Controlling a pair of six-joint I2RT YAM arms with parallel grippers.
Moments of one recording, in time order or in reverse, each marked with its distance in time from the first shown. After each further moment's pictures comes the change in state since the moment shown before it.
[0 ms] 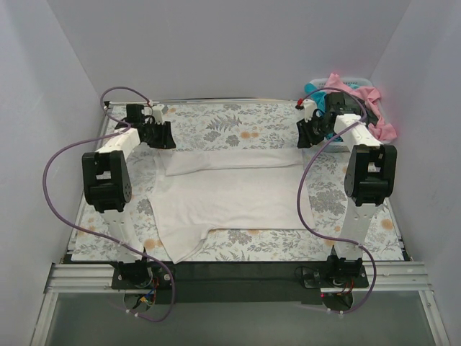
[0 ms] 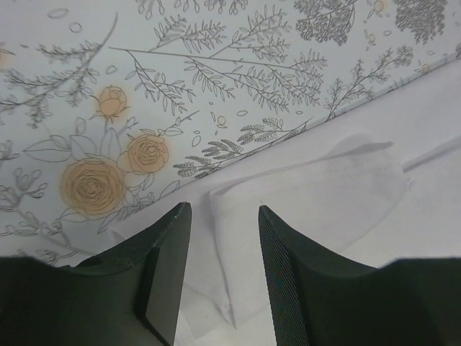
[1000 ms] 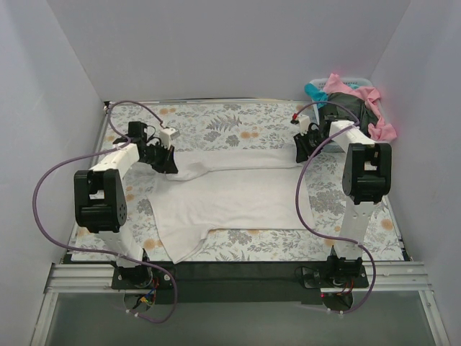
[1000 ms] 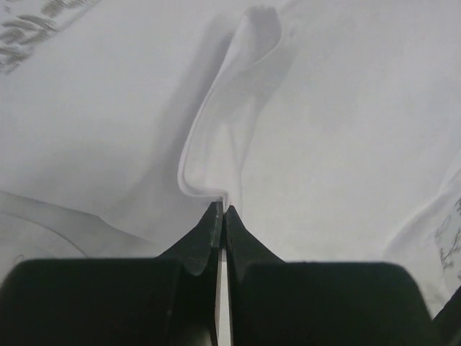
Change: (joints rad) left arm -0.040 -0.204 -0.251 -0.182 0.152 0.291; right arm 0.016 0.032 -0.078 -0.035 0.017 -0.019
